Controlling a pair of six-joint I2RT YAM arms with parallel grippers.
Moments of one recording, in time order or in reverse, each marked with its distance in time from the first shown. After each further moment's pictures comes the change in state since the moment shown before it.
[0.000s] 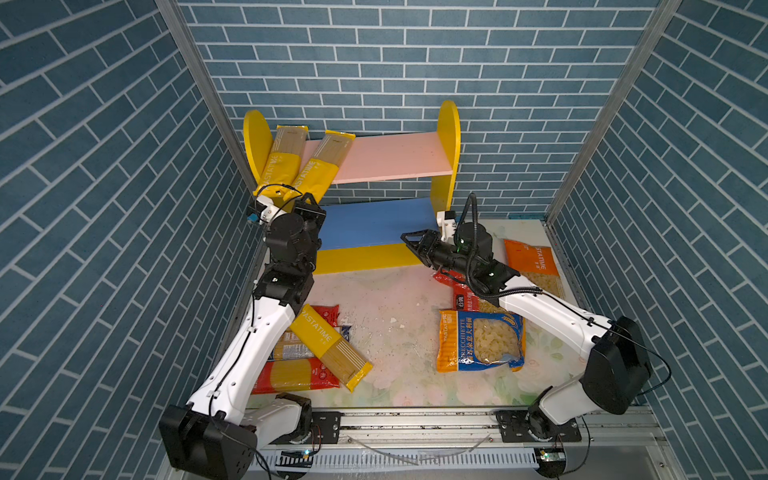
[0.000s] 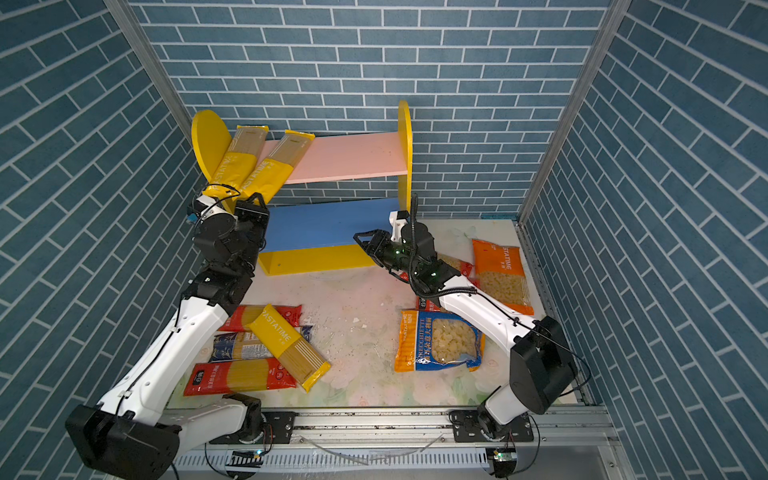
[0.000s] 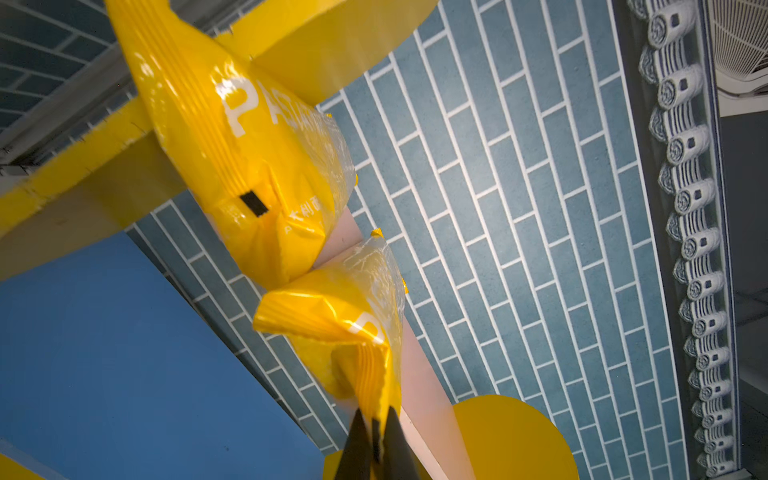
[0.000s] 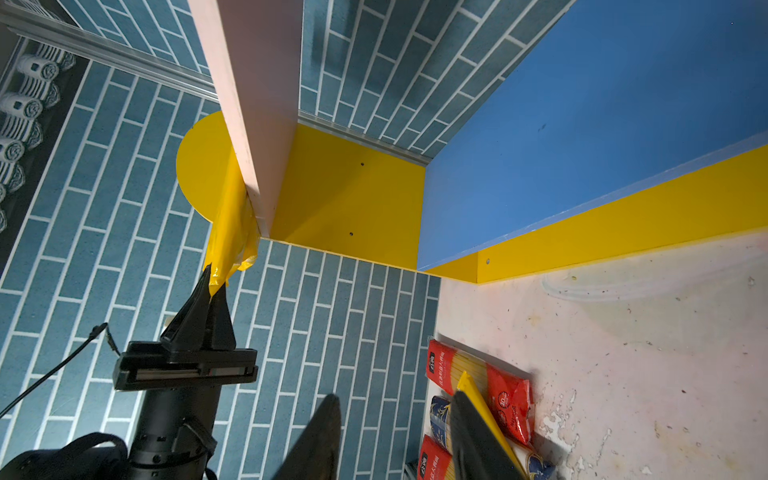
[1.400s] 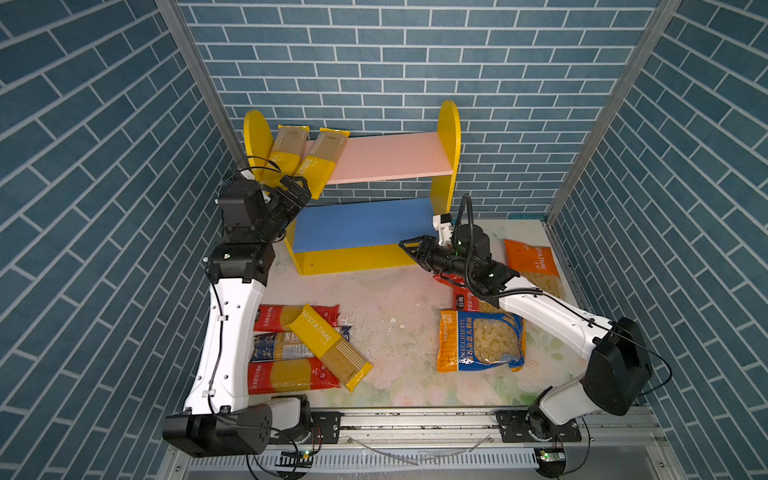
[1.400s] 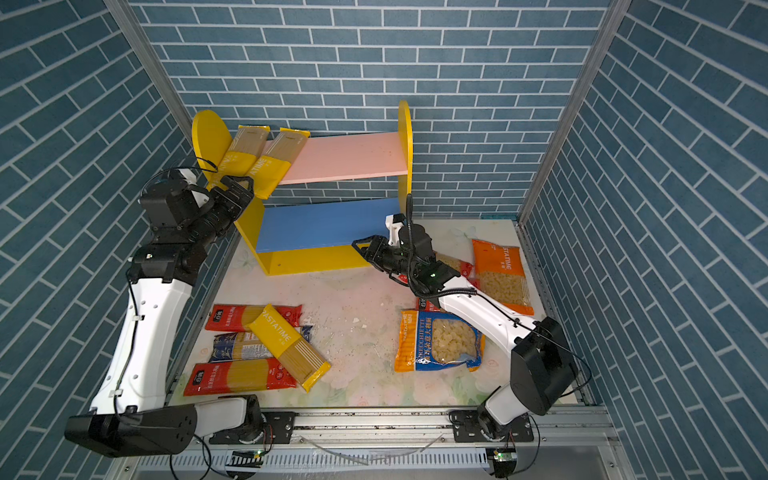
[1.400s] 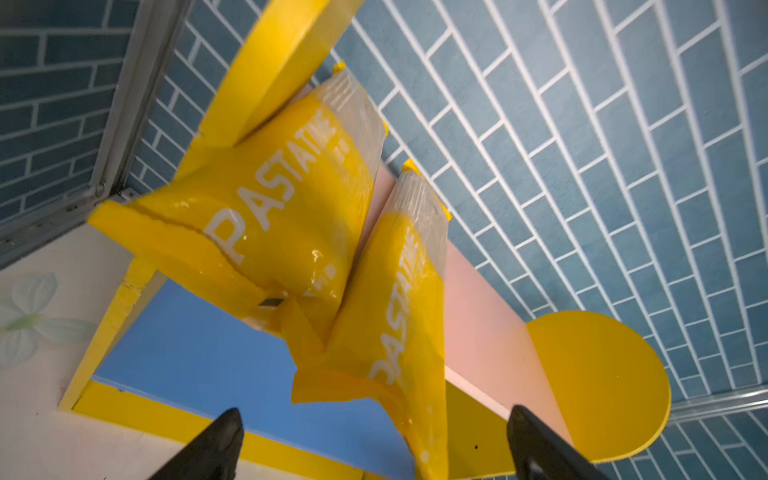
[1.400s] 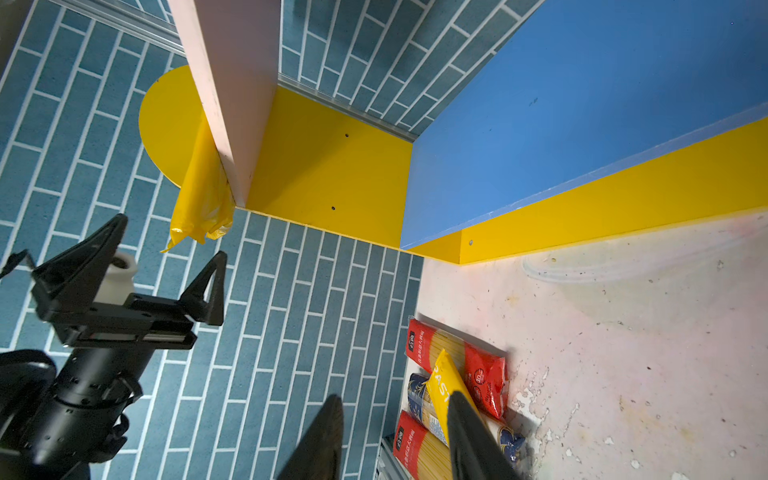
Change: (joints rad) left arm 0.307 0.140 0.433 -0.636 0.579 0.257; right arm 0.015 -0.005 0.000 -0.066 -0.024 -0.064
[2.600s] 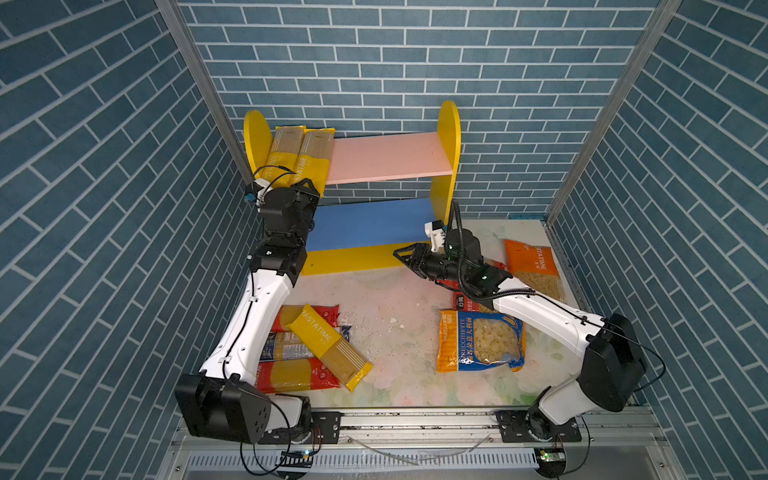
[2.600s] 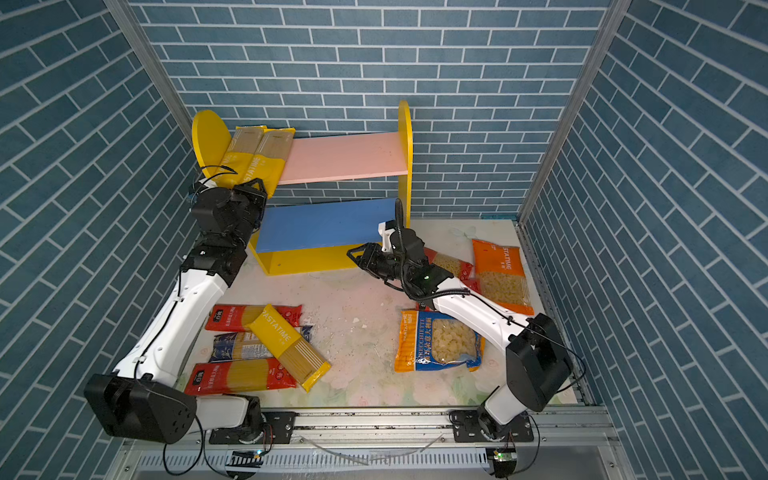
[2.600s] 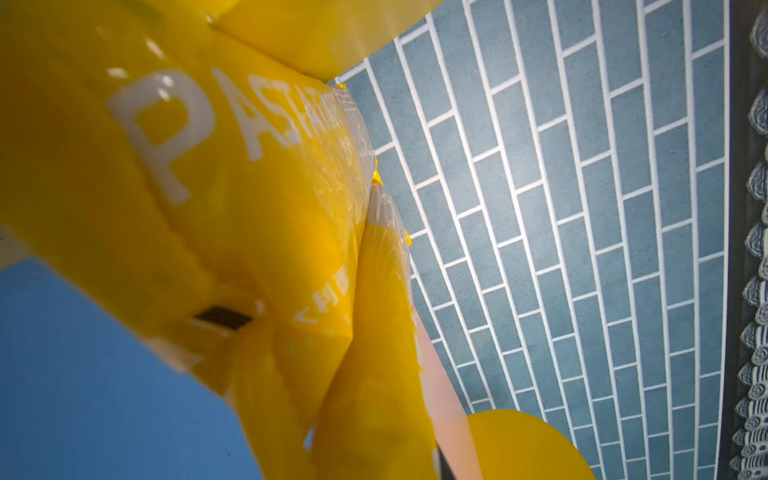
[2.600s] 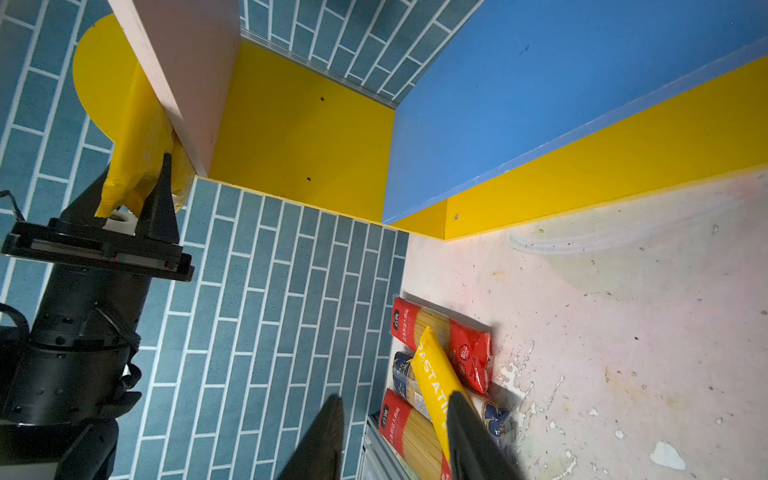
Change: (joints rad) left arm -0.184 0.045 -0.217 0.497 -0.386 -0.339; right arm 0.036 0.029 0.000 -0.042 0.004 -0.022
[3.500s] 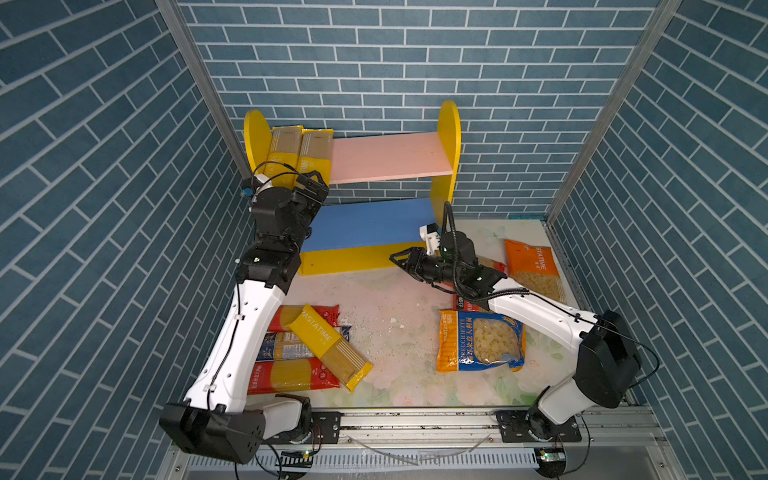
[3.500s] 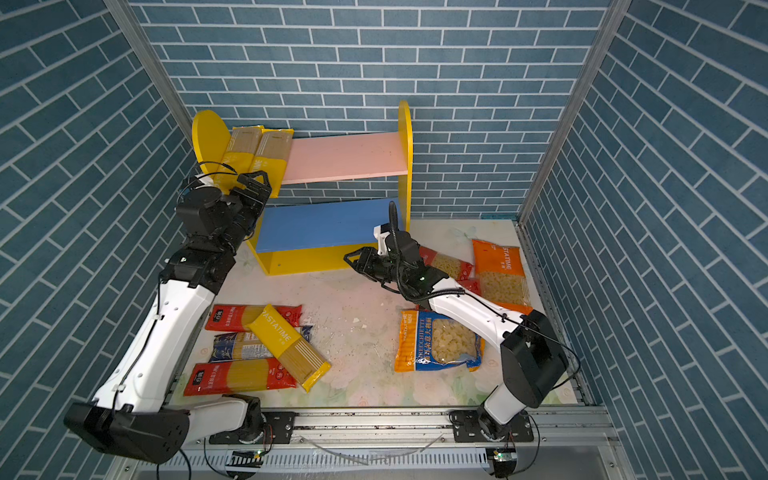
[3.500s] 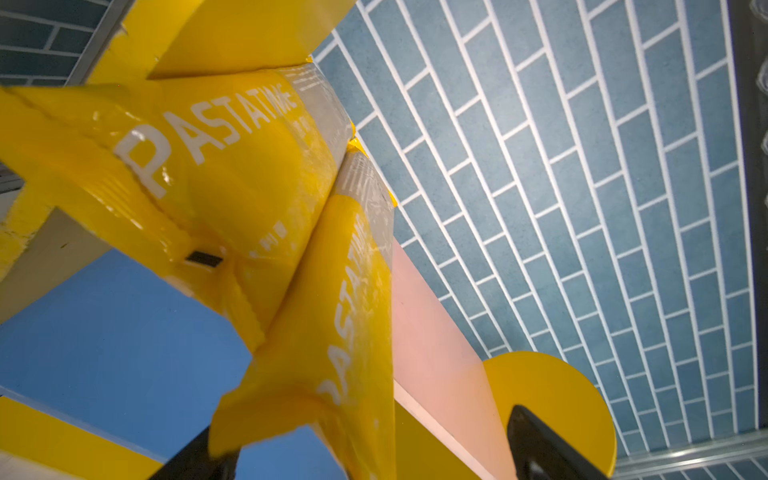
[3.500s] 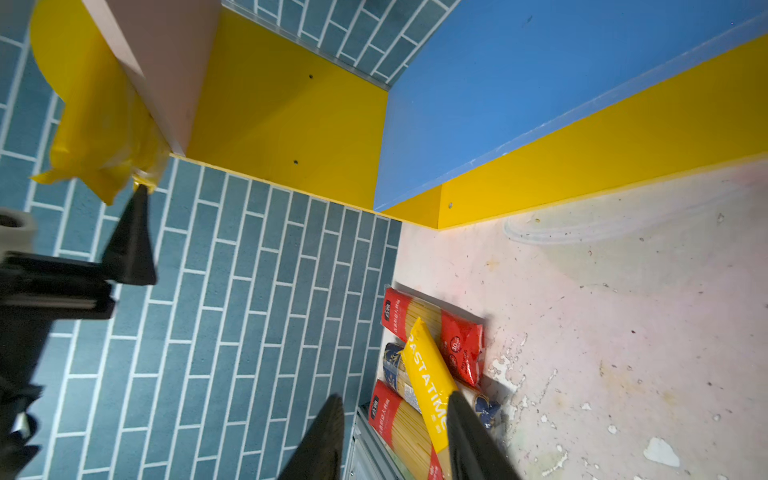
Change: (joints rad) left arm -0.016 -0.117 0.097 -0.319 0.116 0.201; right arm 0.025 0.044 0.000 -0.010 -0.007 -0.051
